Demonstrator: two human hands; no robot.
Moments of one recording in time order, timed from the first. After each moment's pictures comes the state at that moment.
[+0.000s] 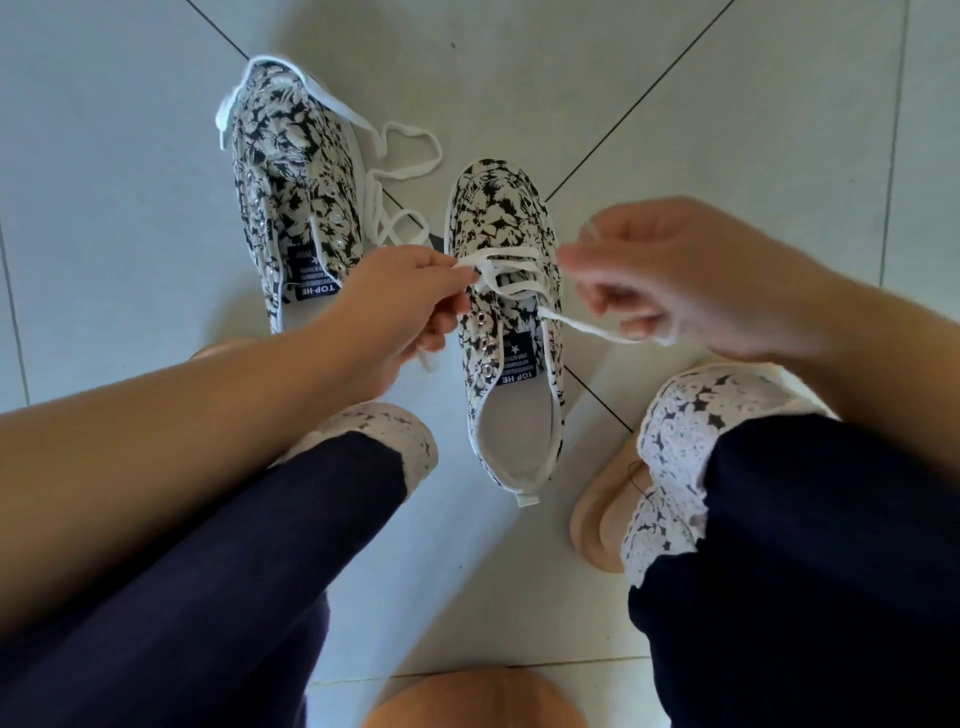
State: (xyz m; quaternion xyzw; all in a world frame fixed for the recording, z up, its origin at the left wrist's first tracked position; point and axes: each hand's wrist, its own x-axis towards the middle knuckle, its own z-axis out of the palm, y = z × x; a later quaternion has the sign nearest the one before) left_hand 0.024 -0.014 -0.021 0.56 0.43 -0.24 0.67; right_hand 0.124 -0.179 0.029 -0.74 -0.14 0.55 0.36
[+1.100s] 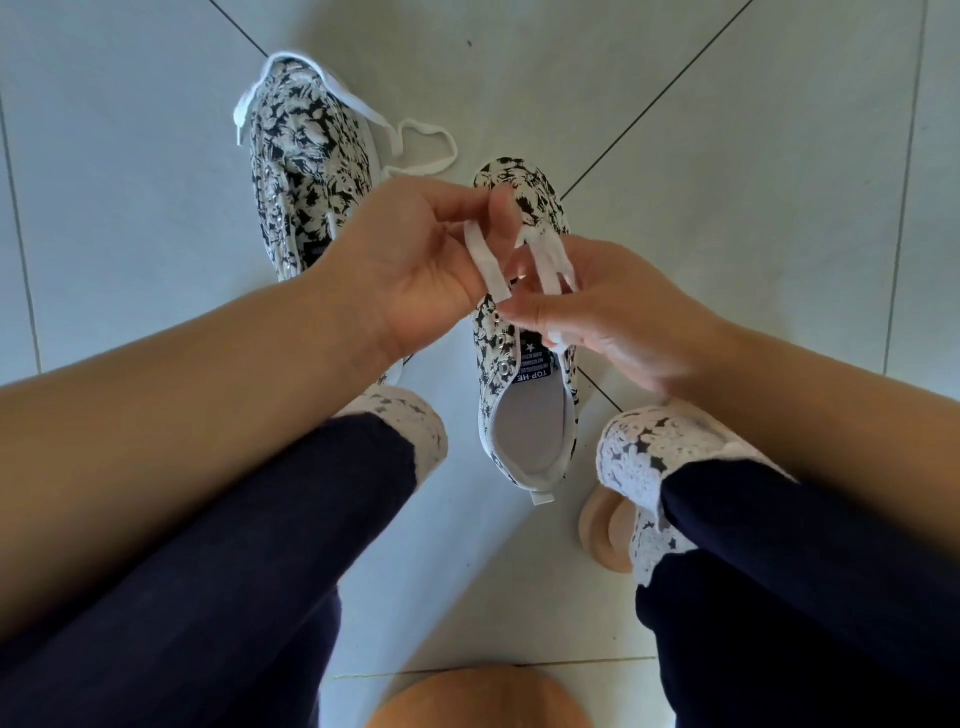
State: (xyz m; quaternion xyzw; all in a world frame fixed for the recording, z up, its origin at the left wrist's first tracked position) left_hand 0.048 -0.010 0.019 0.07 0.44 -0.11 0.89; right_hand 0.088 -0.156 -0.004 -0.68 -0.10 0.54 0.49
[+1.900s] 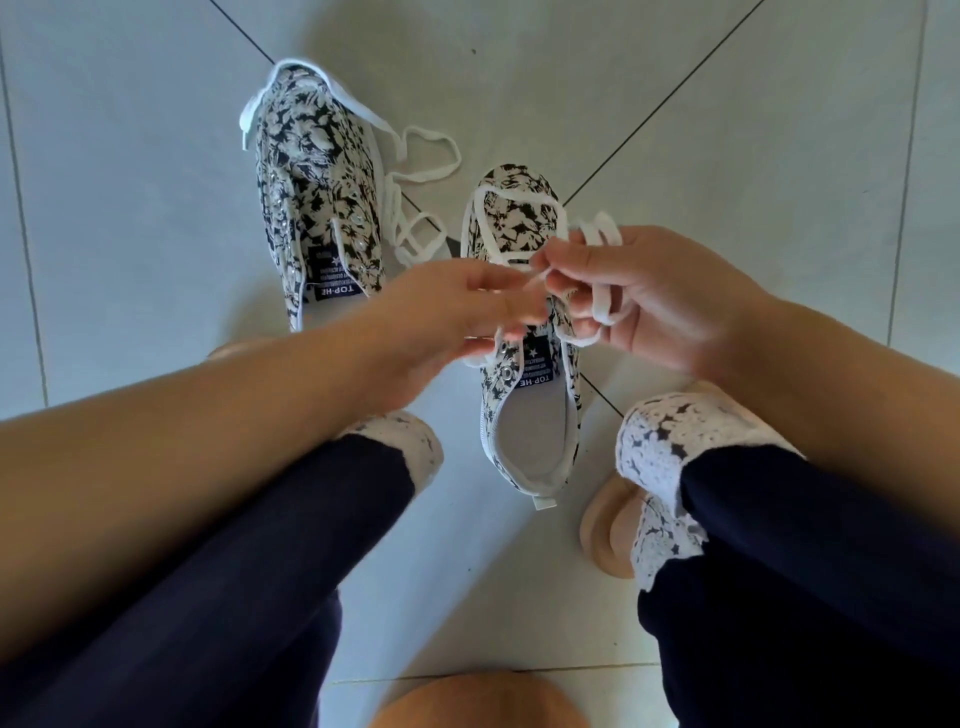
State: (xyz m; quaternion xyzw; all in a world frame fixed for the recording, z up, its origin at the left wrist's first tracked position) left_hand 0.021 -0.016 -0.001 0.58 0.31 -0.34 0.68; right_hand 0.111 -0.163 -0.001 -0.60 0.05 0.59 0.53
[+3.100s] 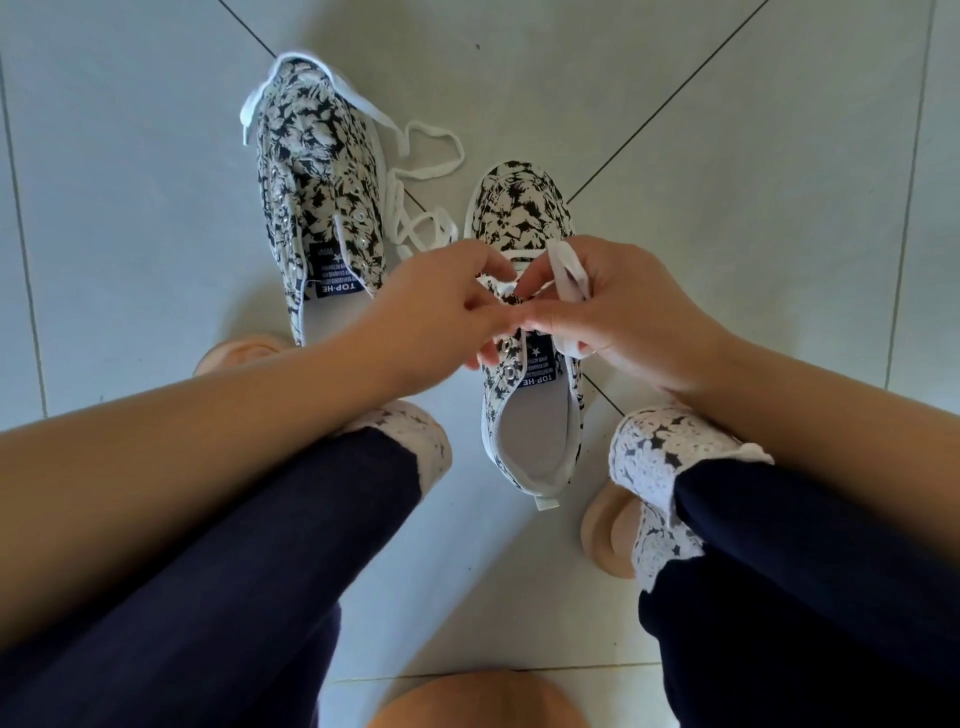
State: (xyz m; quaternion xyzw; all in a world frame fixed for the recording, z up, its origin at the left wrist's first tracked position) left_hand 0.017 -0.013 -0.013 0.82 0.18 -0.26 0.49; right_hand 0.089 -0.156 -0.011 -0.79 -0.15 0.44 0.39
